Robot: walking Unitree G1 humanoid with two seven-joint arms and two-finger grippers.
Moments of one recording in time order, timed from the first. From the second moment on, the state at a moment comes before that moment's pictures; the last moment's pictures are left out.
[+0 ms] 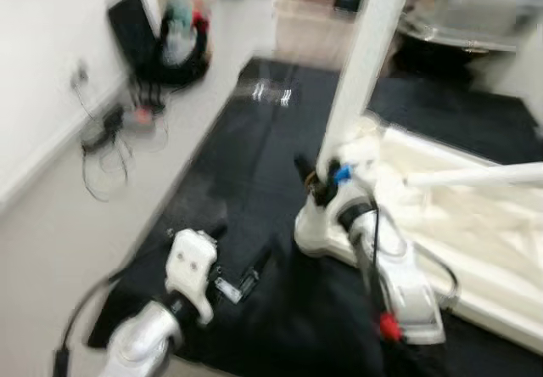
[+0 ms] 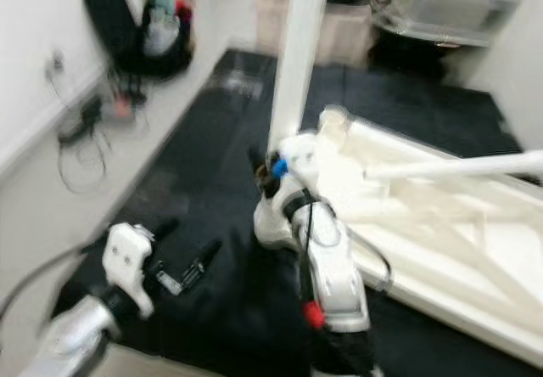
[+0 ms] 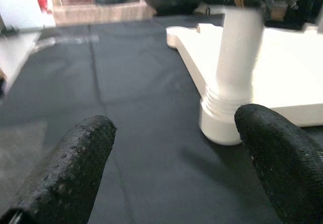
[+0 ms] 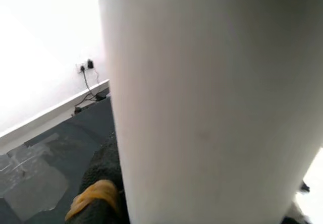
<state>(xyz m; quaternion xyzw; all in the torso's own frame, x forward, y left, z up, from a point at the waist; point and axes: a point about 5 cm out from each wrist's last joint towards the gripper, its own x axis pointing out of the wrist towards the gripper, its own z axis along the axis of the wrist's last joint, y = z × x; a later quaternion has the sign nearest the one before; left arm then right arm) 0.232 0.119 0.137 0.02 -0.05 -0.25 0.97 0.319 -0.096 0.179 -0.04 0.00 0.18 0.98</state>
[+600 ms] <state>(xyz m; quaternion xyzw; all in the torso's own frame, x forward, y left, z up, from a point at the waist) 0.230 0.122 0.134 0.03 -0.07 -0.25 0.97 0.303 -0.076 0.161 0.00 0.05 0.38 0.92</state>
